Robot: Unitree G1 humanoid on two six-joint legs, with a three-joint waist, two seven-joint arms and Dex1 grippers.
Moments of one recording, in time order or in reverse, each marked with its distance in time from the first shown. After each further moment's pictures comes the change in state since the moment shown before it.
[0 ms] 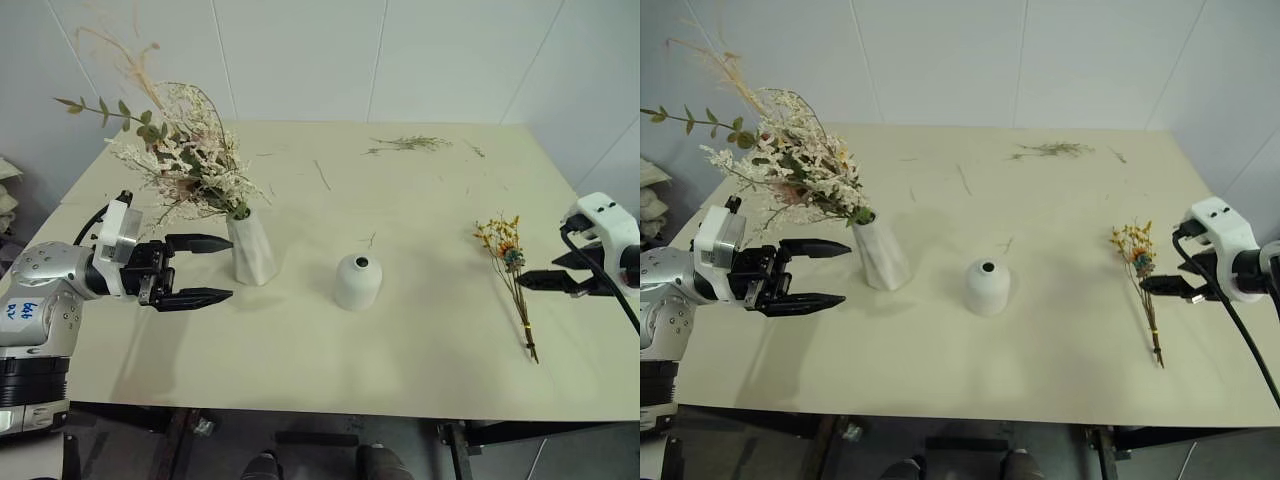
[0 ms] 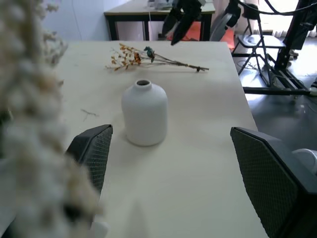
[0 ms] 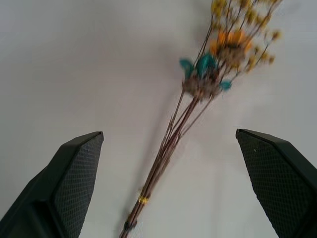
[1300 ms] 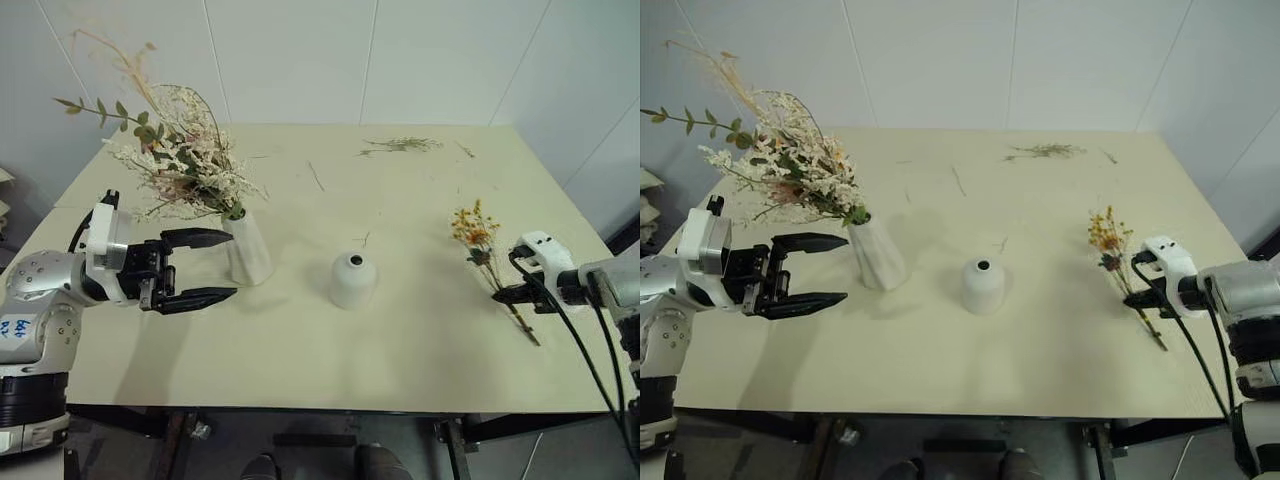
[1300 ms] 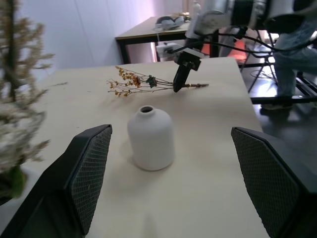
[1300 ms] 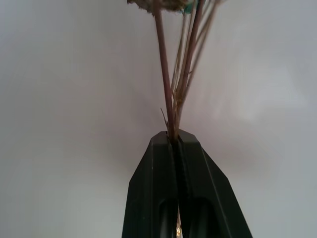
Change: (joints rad) left arm 0.069 -0.028 0.055 -0.086 -0.040 -0.039 0.106; right arm -0.037 0.375 -0.058 0.328 -0.198 -0.329 0.077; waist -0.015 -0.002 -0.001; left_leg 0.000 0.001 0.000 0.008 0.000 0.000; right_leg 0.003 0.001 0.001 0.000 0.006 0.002
